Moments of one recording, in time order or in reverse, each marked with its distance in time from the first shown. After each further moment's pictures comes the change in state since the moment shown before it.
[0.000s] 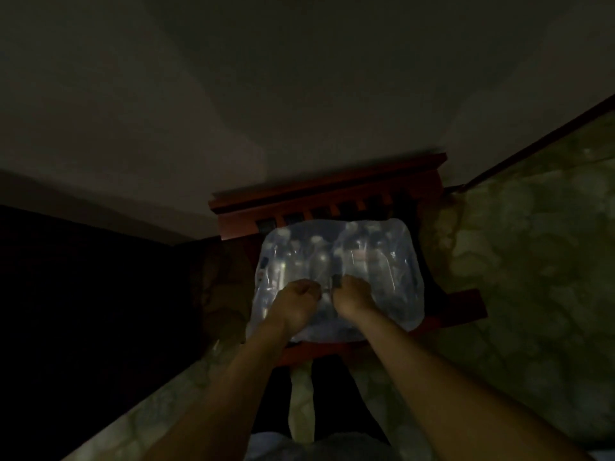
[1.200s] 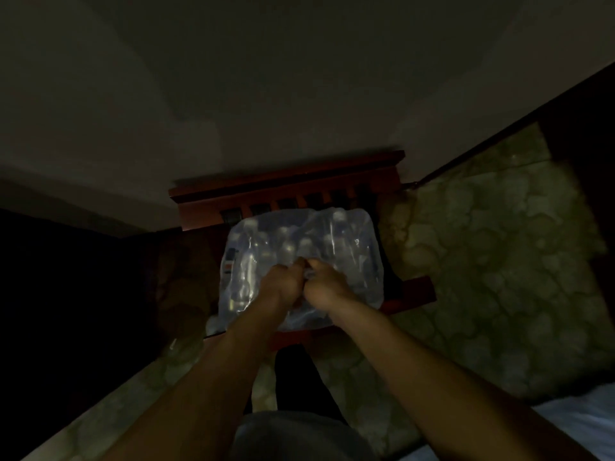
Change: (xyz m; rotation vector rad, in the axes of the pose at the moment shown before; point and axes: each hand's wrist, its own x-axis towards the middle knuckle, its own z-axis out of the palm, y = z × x) left_hand 0.015 0.021 0.021 -0.254 0.006 -0.187; right_hand -0.056 -0.013 -0.030 0.226 -0.005 -0.097
